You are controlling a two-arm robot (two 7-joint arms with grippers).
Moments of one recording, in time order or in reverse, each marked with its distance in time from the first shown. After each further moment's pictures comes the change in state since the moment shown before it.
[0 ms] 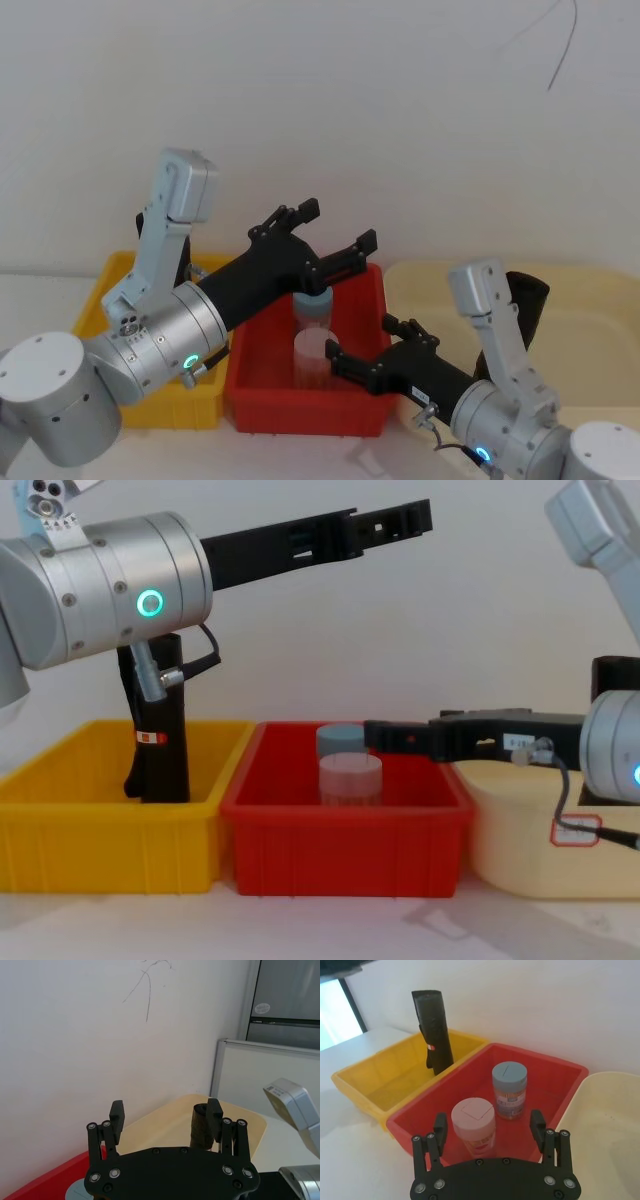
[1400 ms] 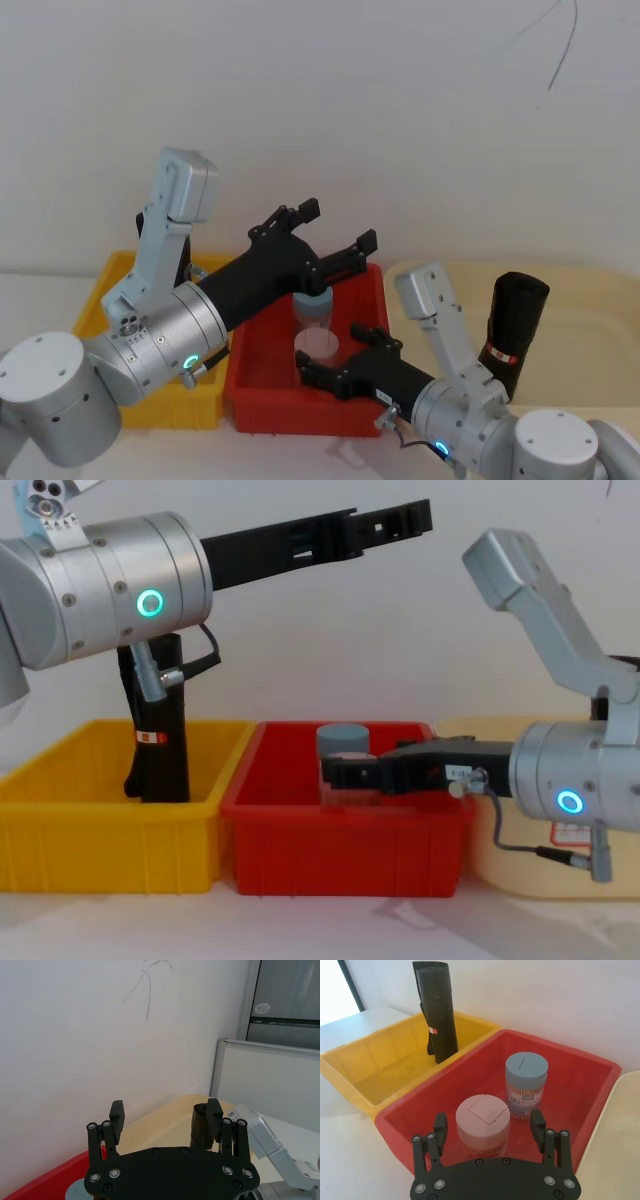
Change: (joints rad) left arm 0.000 0.000 0.000 0.000 0.000 0.000 0.000; right arm 0.091 -0.073 -0.057 0.163 -0.085 -0.020 0.030
